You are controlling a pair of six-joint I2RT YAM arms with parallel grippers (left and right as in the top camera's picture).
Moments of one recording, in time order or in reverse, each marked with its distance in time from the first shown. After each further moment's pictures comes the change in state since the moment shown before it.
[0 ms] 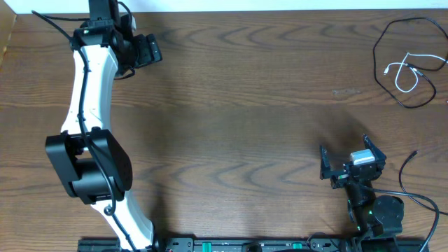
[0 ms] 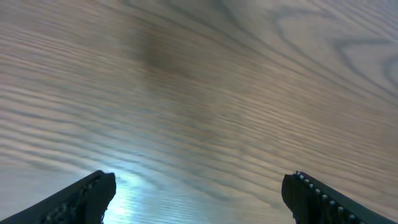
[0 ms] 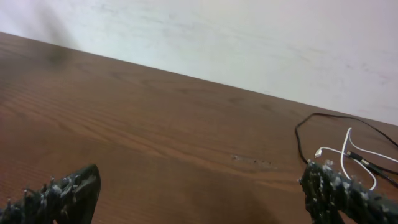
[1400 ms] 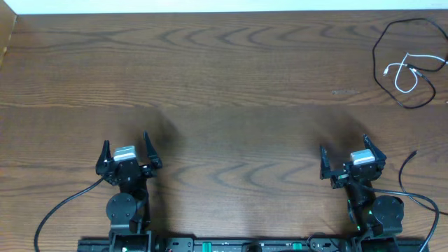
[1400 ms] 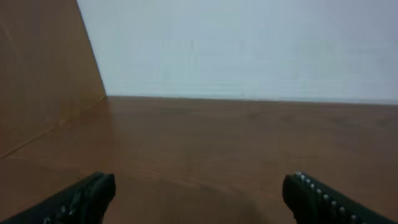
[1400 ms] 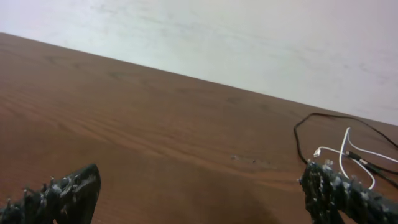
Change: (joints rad) left arm -0.104 -1.860 -1.814 1.009 -0.366 0.276; right arm 0.000 0.000 0.000 0.000 0.003 0.000
